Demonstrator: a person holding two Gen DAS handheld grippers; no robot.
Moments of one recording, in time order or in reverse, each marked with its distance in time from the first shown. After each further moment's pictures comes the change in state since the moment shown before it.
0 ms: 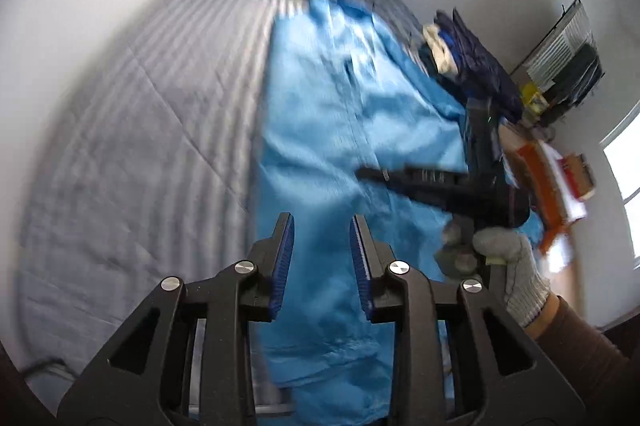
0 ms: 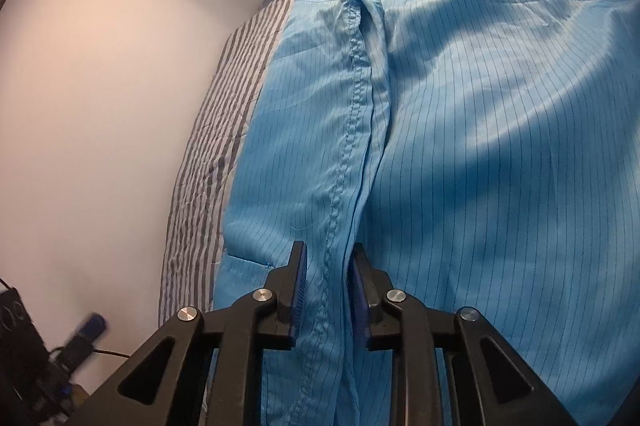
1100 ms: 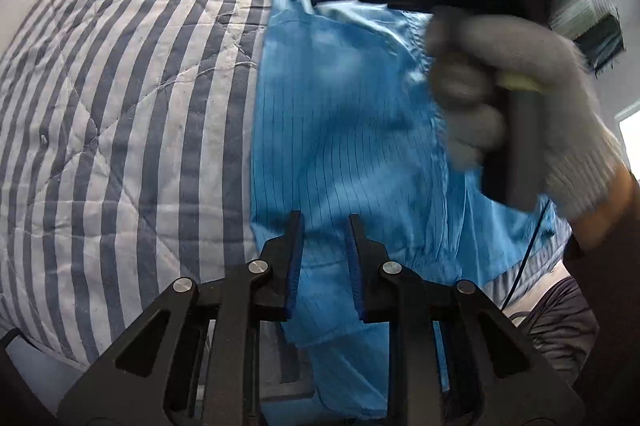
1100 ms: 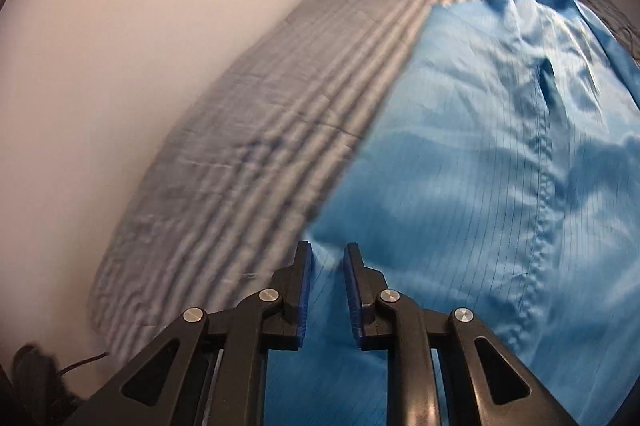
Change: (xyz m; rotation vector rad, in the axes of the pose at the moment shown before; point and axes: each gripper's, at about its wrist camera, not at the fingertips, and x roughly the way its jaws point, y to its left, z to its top) left arm 0.054 0.013 -0.077 0.041 0.186 0.091; right arm 0.084 0.090 0.022 -0.400 0.046 -0.230
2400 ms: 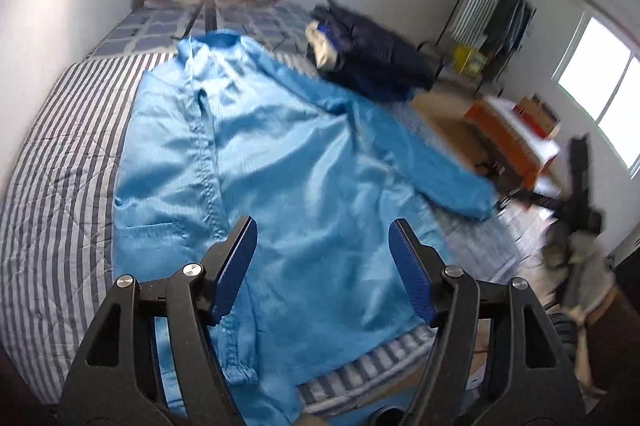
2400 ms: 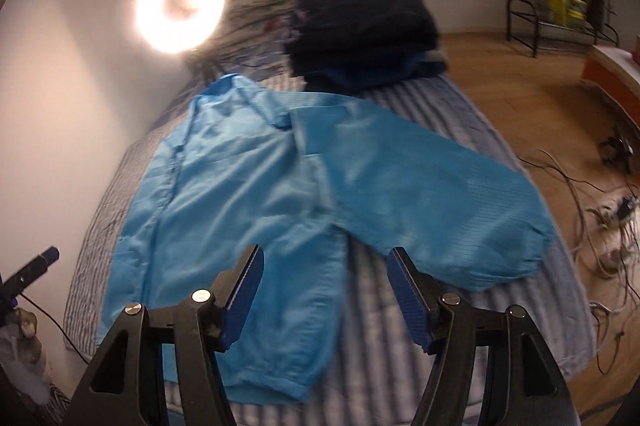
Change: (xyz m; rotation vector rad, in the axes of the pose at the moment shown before) left arm -0.073 -0.180 0.050 0.311 -0.303 -0.104; right arm -0.358 -0.254 -0.250 0.499 -0.363 -0.348
